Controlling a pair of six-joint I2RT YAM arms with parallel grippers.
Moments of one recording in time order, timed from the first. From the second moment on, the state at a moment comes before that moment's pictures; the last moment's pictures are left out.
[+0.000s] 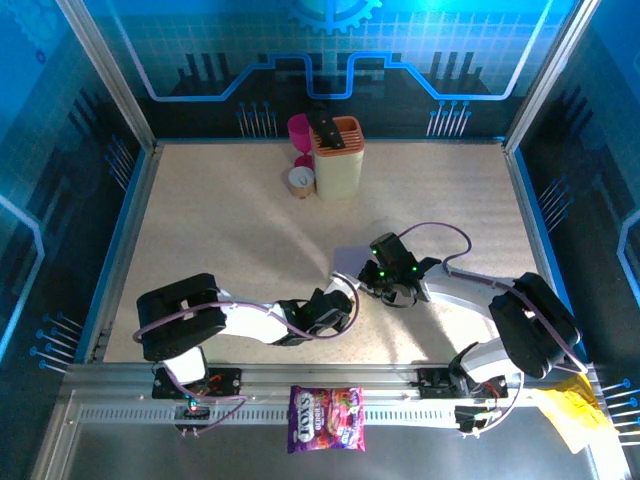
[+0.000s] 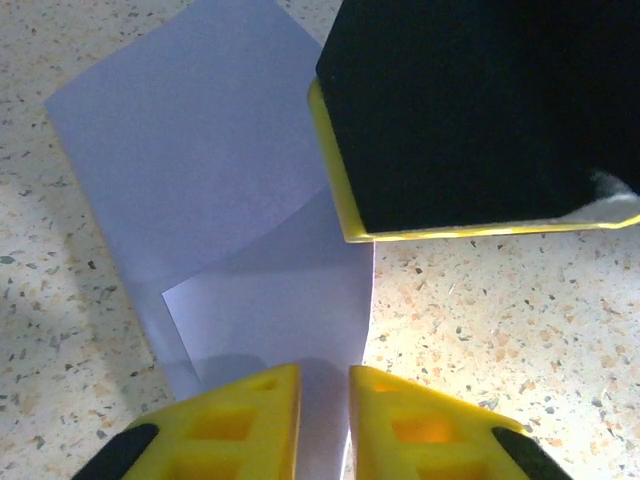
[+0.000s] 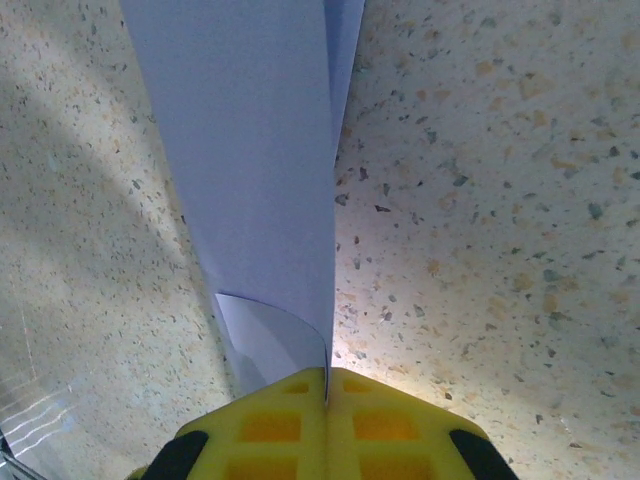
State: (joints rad) left arm -1.14 1.70 0.66 0.27 -0.43 -0.41; right arm 0.63 1.43 0.65 -0.22 -0.21 1.11
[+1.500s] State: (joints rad) left arm -1.17 1.70 0.62 0.24 -0.51 -0.27; right arm 0.66 1.41 0.65 -0.22 -0.23 1.12
